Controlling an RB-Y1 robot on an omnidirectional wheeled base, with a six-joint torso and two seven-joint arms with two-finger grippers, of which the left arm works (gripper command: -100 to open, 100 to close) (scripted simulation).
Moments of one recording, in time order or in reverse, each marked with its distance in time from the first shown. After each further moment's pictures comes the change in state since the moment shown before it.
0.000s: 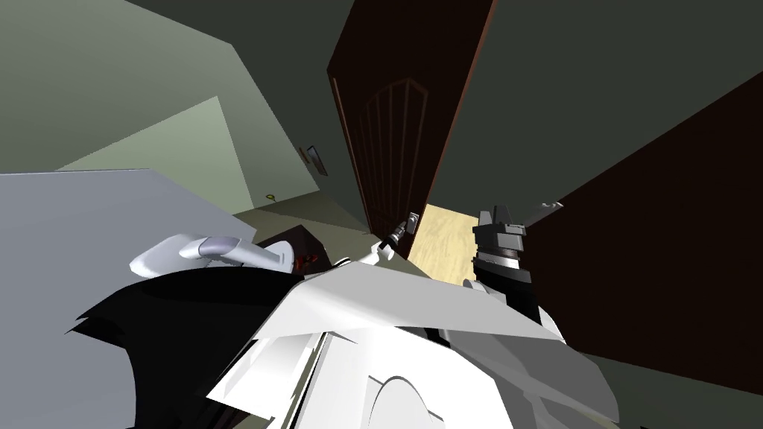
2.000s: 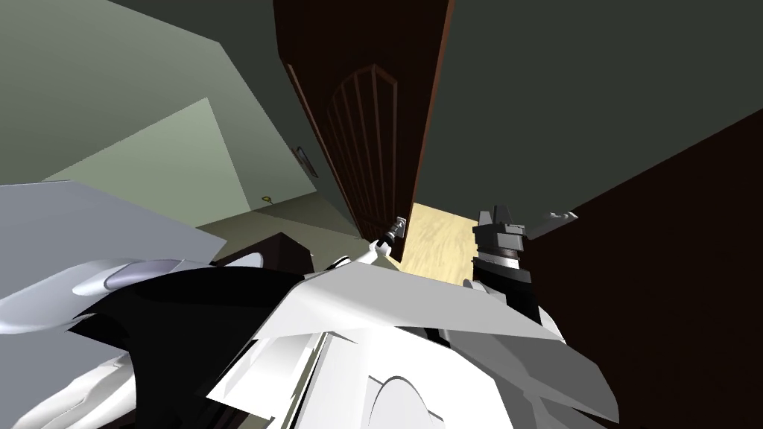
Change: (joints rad) arm -0.022 0.000 0.092 0.062 -0.008 -0.014 -0.013
